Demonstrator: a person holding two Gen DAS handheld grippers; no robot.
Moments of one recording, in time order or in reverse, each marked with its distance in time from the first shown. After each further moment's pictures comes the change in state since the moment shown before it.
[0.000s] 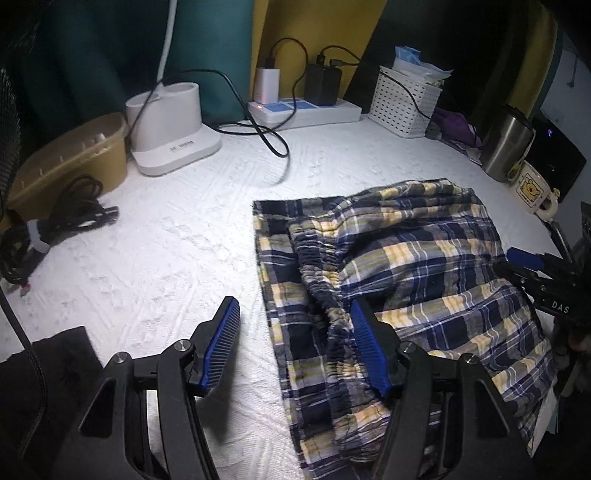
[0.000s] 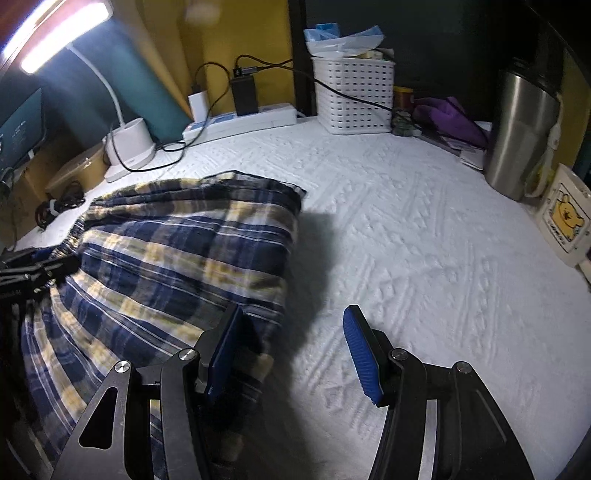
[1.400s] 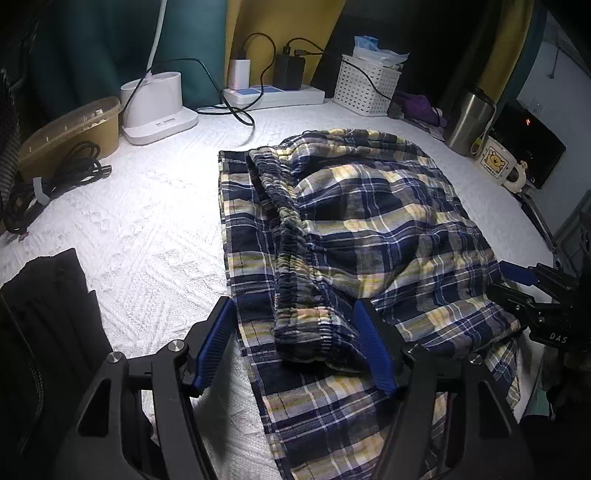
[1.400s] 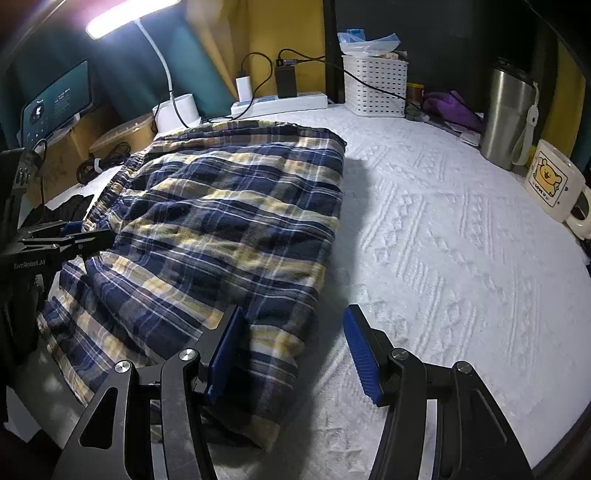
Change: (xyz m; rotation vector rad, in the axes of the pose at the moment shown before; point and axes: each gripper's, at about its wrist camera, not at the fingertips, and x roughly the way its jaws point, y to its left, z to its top) left arm -0.027 -0.018 -0.054 0.034 0.005 -0.078; right arm -0.053 0.032 -0.076 -0.055 -0.001 0.055
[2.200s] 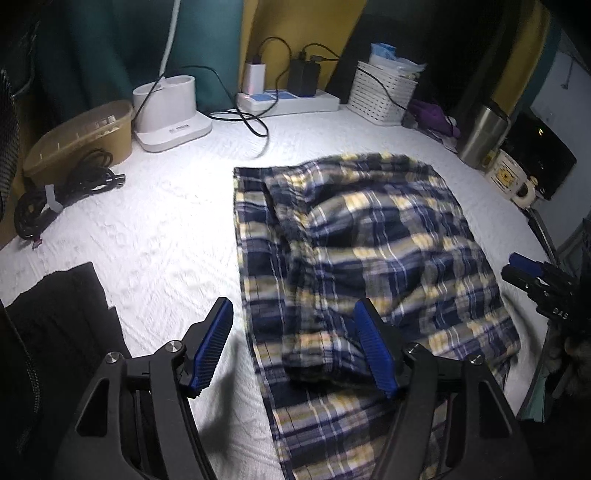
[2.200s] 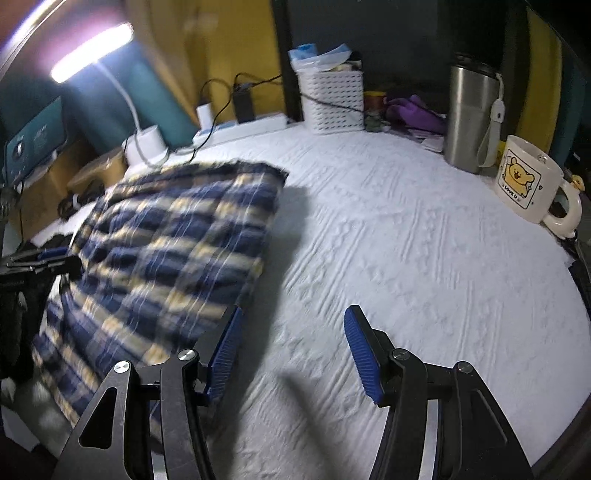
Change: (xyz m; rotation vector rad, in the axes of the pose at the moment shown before) left arm -0.008 0.004 0.025 -0.056 0.027 0.038; right arm -0.011 -0.053 0.024 0.080 -0.054 -0.030
